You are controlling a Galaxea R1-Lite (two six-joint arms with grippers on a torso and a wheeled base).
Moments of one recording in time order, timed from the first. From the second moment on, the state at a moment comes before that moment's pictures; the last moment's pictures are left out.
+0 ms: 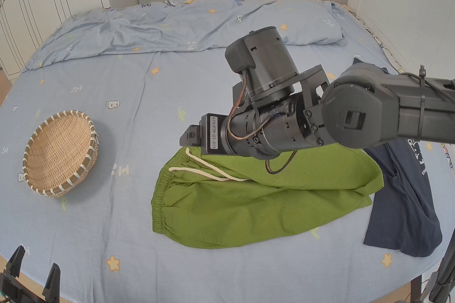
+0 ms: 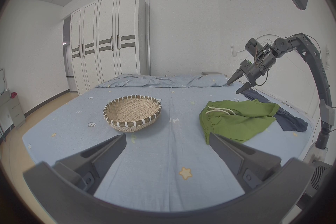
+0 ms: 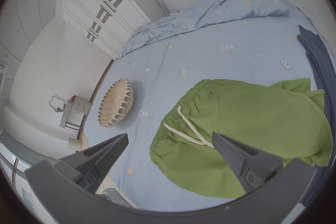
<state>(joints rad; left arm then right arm) 0.00 0.02 -0.02 0.00 0.01 0.00 0.87 2.08 -1.82 0.38 -0.10 0.50</state>
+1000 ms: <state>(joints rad) -0.02 0.49 -0.44 0.04 -0.51 -0.24 0.47 1.51 -1.18 0.29 0.26 0.51</state>
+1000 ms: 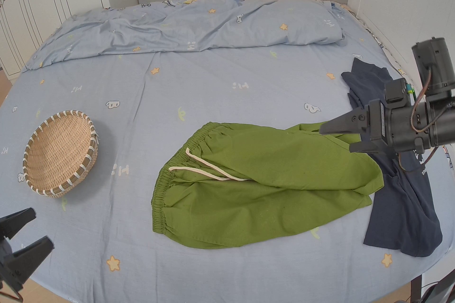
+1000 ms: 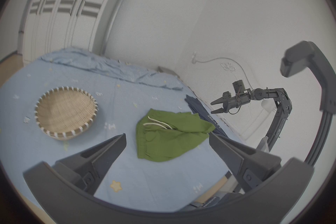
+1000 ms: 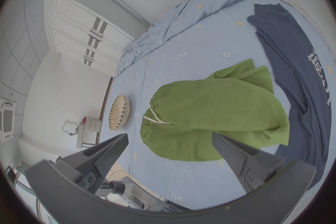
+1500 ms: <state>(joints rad) -0.02 1.23 -0.43 -0.34 -0.69 -0.24 0.36 1.36 -0.96 0.18 0.28 0.51</state>
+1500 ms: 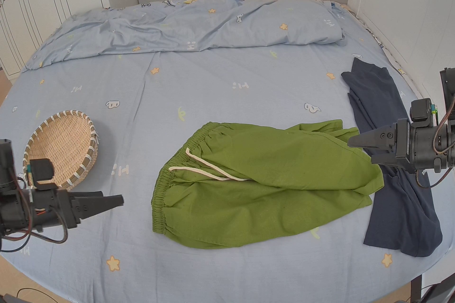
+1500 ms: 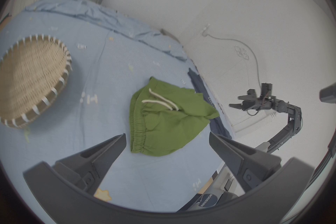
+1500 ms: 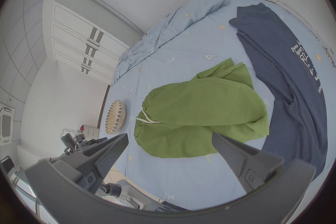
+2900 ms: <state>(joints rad) -0.15 2.08 -0.29 -1.30 -0.76 -0.32 0.32 1.31 -0.86 0.10 0.29 0.51</state>
